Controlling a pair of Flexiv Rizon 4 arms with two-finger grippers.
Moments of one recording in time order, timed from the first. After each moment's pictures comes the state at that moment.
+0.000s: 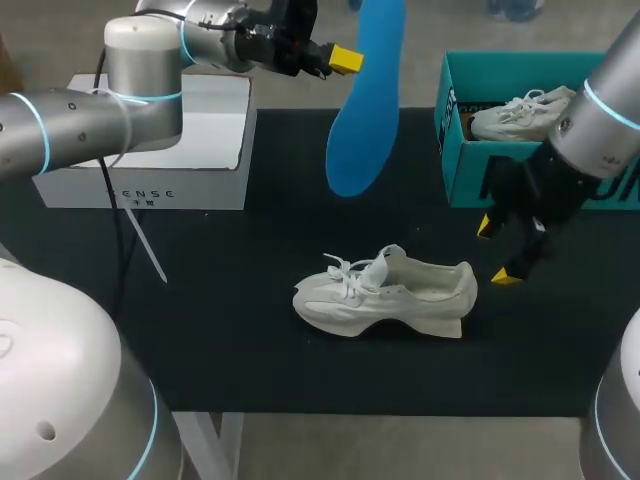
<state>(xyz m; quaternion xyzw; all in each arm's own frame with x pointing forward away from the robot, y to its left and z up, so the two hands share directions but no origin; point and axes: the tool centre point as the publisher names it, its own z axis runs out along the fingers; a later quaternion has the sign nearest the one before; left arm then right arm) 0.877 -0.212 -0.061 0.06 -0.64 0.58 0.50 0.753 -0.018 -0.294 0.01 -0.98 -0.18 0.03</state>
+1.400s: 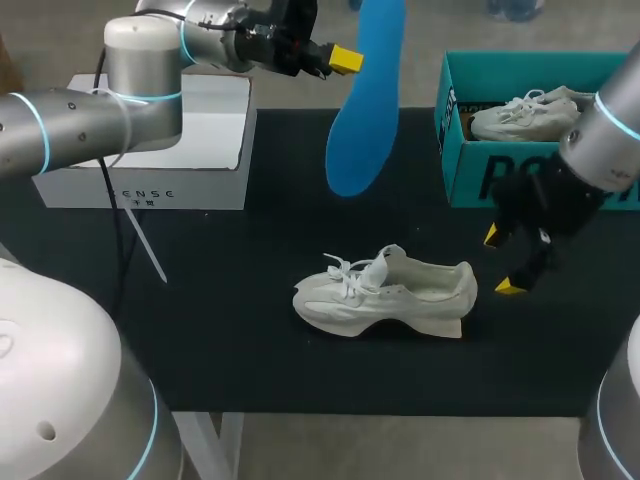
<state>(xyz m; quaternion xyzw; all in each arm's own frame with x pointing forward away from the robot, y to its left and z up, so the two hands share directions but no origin) 0.877 -0.213 -0.061 0.06 -0.64 0.58 0.50 0.740 -0.022 -0.296 -0.03 -0.98 -0.19 0.03</state>
